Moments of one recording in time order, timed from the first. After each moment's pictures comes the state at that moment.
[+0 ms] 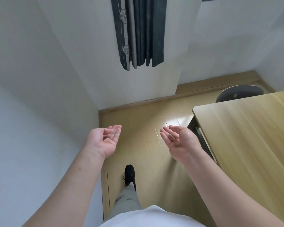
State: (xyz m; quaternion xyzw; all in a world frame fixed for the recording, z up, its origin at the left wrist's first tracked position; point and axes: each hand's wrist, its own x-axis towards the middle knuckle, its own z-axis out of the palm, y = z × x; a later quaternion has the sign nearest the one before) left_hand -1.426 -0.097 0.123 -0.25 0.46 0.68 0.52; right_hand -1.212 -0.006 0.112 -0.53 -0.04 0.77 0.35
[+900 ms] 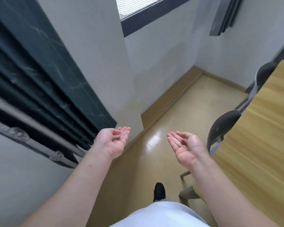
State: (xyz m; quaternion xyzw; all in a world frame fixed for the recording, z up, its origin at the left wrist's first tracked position) left_hand -1.455 0.504 0.133 -0.05 0.55 0.47 0.69; right_hand -1.230 0.452 0.088 -0.47 0.14 0.66 0.56
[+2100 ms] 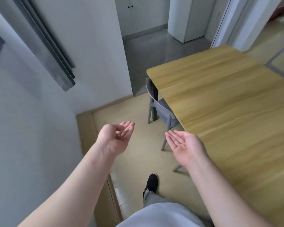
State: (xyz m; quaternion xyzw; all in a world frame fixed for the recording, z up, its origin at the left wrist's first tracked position) left_hand -0.945 1.013 0.133 0.26 0.47 -0.03 0.84; right_hand -0.920 0.807 0.090 -0.33 0.36 0.21 0.85
